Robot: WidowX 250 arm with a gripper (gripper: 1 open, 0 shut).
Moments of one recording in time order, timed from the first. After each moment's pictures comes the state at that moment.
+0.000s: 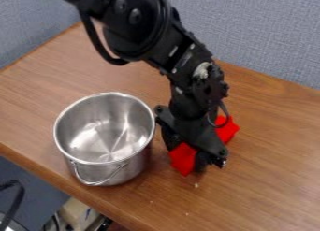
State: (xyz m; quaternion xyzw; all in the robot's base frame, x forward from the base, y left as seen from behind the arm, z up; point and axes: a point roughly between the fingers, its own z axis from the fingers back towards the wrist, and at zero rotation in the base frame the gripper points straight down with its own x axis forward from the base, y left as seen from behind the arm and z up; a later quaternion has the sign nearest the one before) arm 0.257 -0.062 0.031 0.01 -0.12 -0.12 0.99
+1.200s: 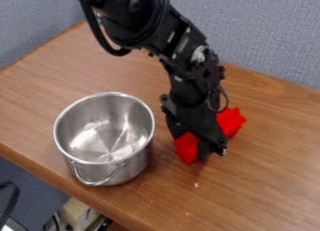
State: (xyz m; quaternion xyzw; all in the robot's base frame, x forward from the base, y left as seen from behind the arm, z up) arm 0.276 -0.054 0.032 0.00 -0.14 -0.16 0.98
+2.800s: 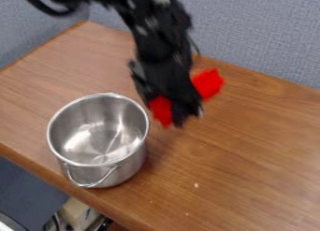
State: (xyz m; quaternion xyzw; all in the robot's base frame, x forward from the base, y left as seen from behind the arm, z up) arm 0.266 -0.019 0.110 0.00 -0.18 -0.11 0.98
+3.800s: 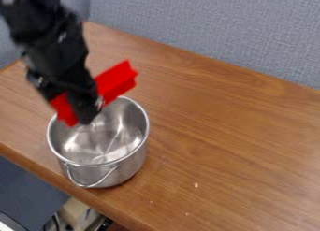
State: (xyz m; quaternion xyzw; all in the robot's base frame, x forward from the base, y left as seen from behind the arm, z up) arm 0.184 0.047 0.109 -0.02 -0.11 -0.03 0.99
